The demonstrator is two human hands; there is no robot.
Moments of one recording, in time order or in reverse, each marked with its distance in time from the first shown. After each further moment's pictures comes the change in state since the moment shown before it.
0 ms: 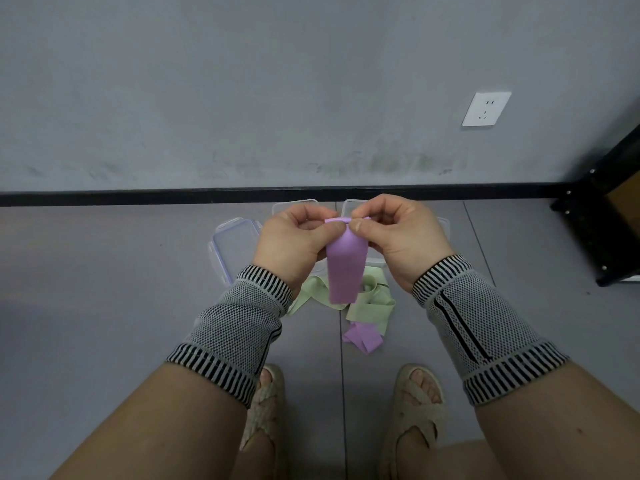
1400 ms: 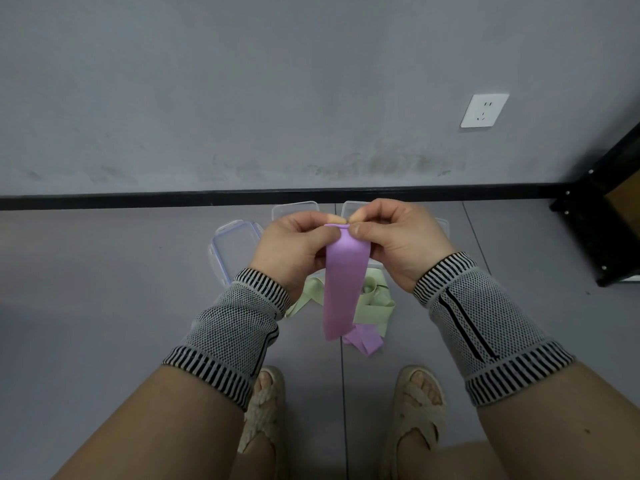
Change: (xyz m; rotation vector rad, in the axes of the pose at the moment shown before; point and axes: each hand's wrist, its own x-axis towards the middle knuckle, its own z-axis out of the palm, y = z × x) left_hand -0.003 0.002 -0.002 -0.036 -0.077 -0.057; right_hand 0.000 -0.006 0.000 0.145 -0.069 0.137
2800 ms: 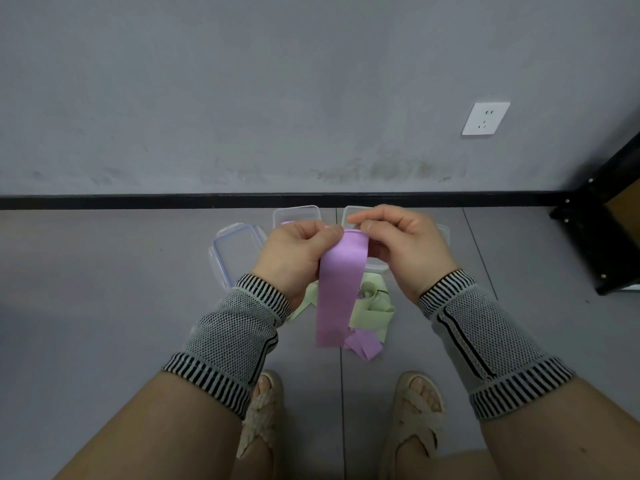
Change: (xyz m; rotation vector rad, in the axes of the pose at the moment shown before) left_hand -0.004 0.001 -0.001 0.081 0.015 -0.022; right_hand -0.008 0.000 -0.001 -0.084 -0.002 -0.155
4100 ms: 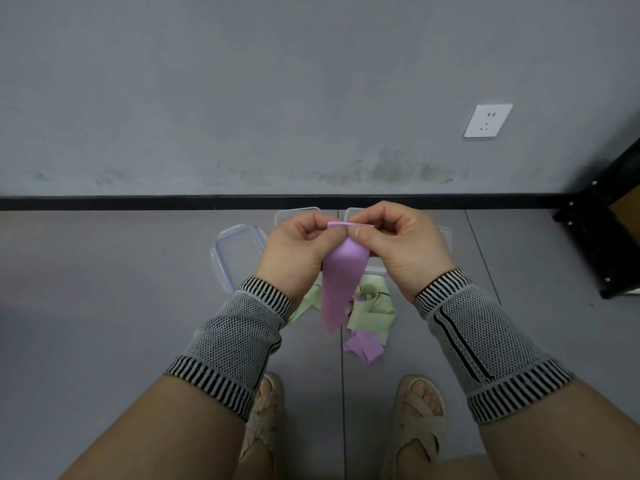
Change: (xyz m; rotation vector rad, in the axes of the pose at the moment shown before) left_hand 0.005 -0.005 0.002 -0.020 -0.006 0.173; right_hand 0.005 0.003 0.000 -0.130 0.028 -0.091
